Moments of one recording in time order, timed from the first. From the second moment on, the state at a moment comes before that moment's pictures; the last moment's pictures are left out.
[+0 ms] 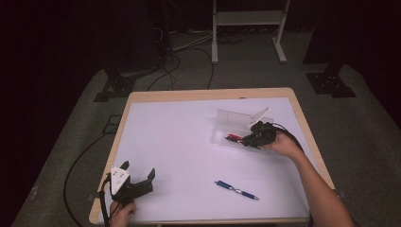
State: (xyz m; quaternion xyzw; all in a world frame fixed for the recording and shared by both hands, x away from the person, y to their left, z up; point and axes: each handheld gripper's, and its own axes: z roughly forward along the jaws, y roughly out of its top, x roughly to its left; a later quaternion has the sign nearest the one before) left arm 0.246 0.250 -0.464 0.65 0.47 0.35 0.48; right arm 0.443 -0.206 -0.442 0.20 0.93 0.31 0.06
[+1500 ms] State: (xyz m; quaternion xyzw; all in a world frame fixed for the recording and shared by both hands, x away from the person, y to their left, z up) left arm 0.246 0.249 -0.464 0.65 0.48 0.35 0.48; right arm 0.363 -0.209 -0.416 0.18 0.91 0.37 0.05
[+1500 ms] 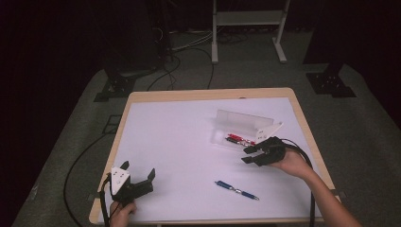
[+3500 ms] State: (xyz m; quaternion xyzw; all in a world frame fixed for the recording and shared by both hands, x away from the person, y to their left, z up) left arm 0.245 0.249 -0.464 0.65 0.48 0.35 0.47; right arm 0.286 -0.164 -0.460 0.15 0.94 0.32 0.02
